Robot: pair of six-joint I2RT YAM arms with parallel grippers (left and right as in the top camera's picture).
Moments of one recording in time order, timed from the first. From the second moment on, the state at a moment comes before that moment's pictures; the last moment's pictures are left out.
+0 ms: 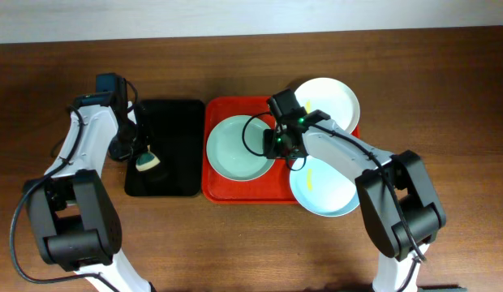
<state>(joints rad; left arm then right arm) 0.11 1.94 1.45 -0.97 0.06 -0.25 0.46 2.00 1.32 -0.56 -0.13 0.49</state>
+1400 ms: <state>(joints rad) -0.01 1.96 1.28 -0.71 0.00 -0.13 0.46 2.00 1.28 -0.49 -0.09 0.49</state>
